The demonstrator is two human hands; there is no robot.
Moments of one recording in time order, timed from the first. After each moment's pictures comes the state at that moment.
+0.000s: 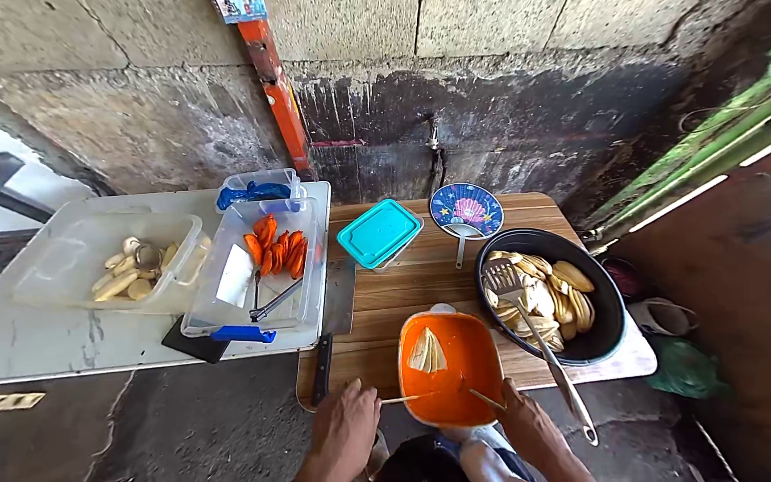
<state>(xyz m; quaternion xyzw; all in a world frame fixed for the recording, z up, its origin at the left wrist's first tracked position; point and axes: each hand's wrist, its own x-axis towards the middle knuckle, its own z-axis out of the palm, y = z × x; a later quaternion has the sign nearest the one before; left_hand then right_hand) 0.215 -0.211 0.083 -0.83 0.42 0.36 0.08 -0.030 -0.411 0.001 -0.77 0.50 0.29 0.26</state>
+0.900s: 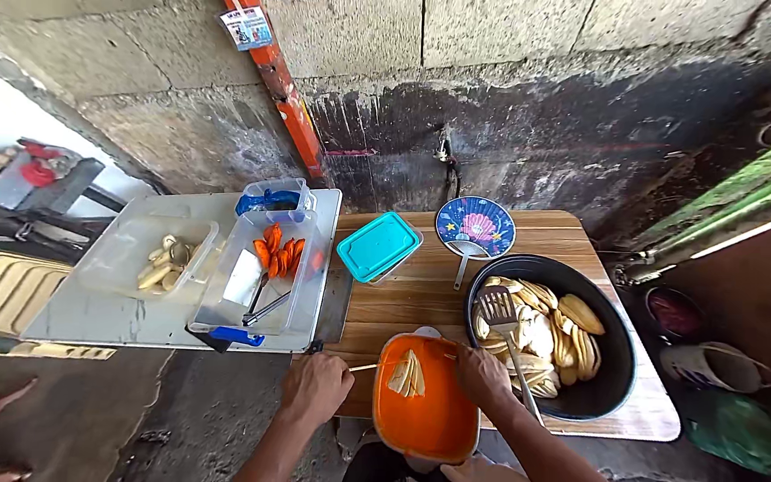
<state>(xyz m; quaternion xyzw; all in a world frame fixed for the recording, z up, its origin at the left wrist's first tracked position) 0.240 -0.286 0.122 -0.88 0.32 0.32 0.15 0.074 -0.509 0.050 -0.84 0.38 0.33 0.21</state>
